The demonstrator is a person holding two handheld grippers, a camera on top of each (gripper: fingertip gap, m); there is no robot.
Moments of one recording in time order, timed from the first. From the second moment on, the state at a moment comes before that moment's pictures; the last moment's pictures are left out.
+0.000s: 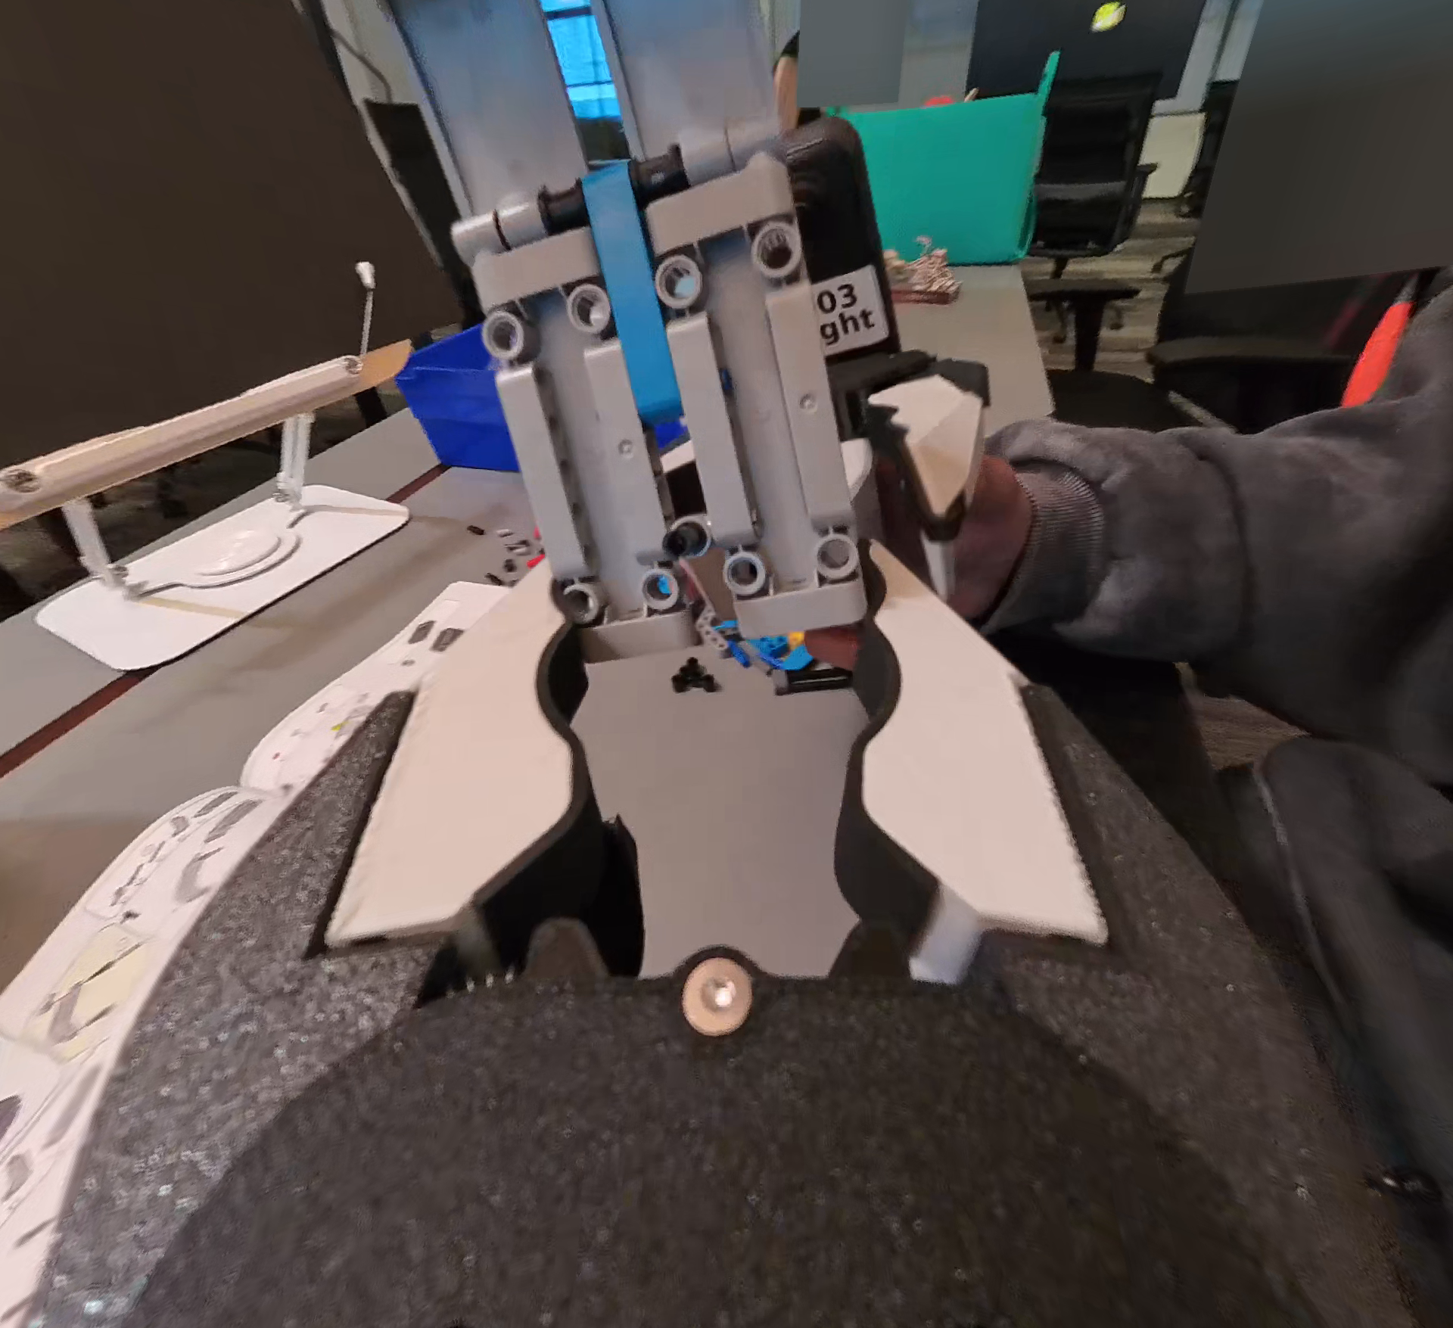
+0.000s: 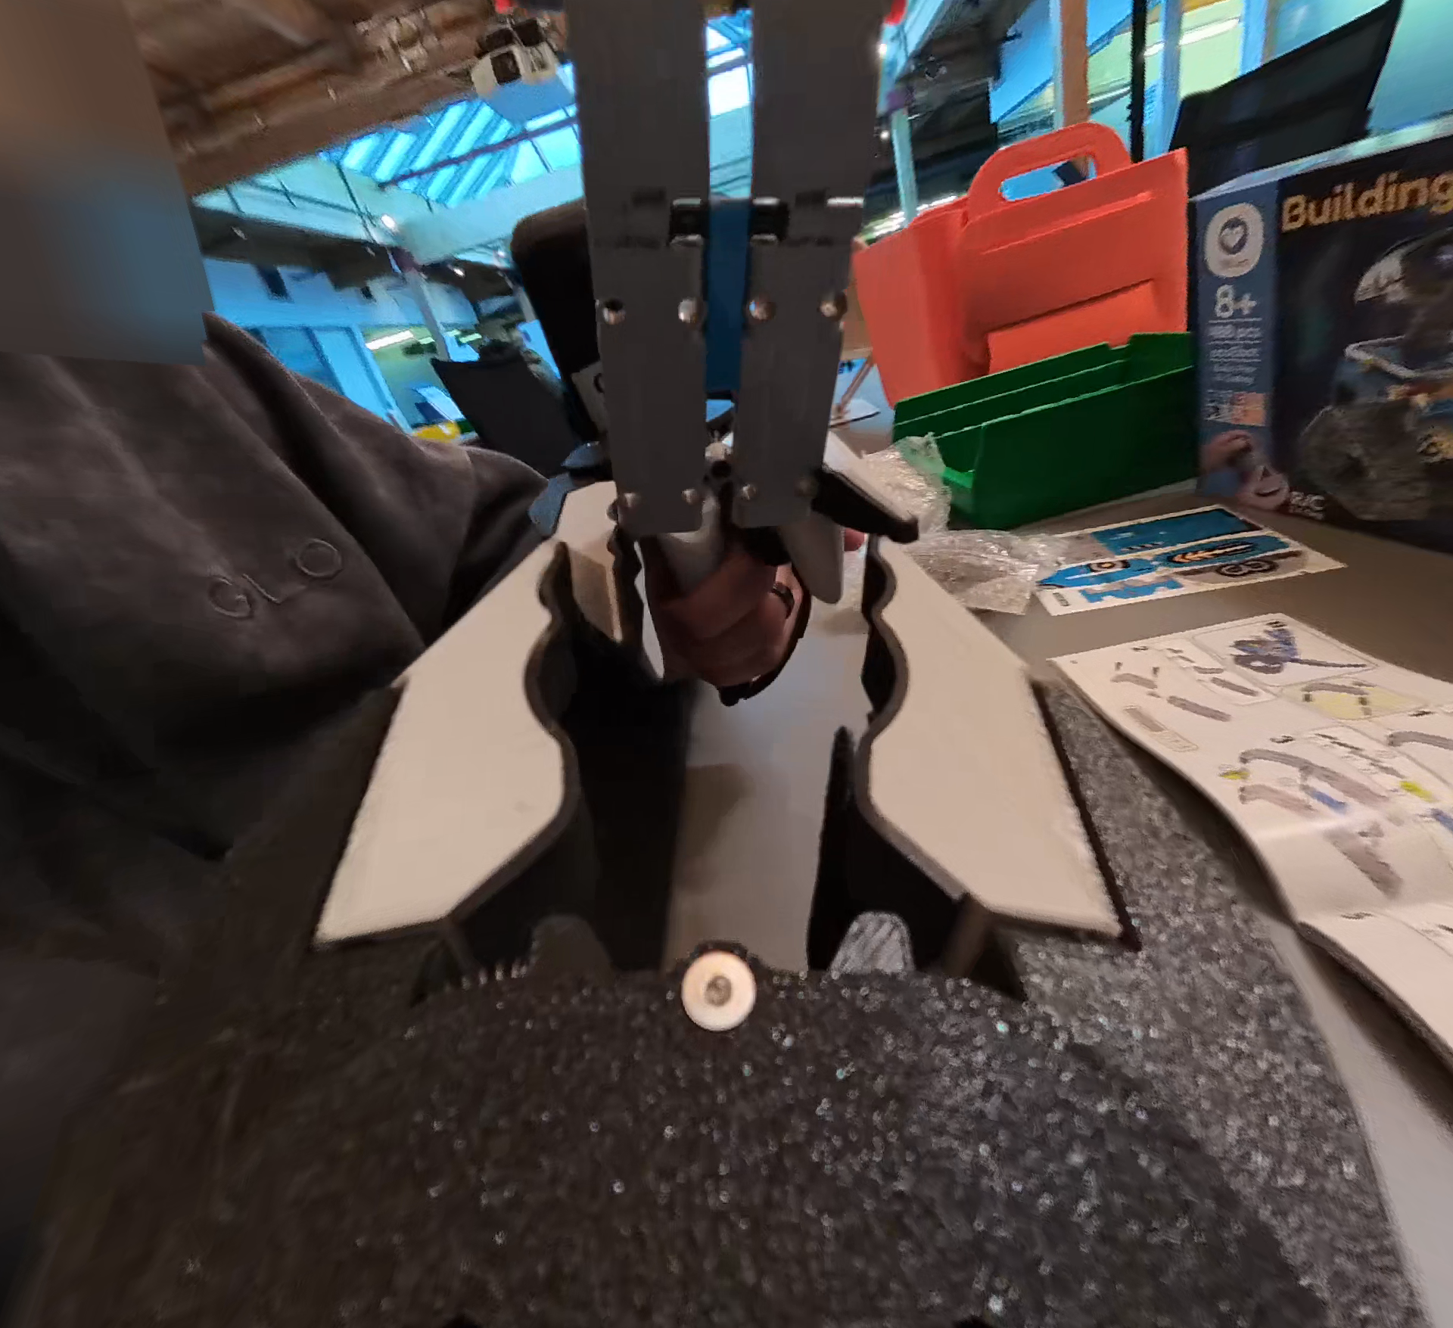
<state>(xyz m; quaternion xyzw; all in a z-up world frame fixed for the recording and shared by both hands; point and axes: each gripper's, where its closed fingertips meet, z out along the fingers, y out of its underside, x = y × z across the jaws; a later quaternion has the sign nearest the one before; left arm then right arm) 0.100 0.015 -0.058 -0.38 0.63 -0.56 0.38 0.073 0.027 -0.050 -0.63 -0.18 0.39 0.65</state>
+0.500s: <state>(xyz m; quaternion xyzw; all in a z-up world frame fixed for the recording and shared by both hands) 0.109 -0.011 -0.109 -0.39 0.68 -0.54 0.29 0.069 0.030 -0.066 -0.65 -0.18 0.44 0.59</state>
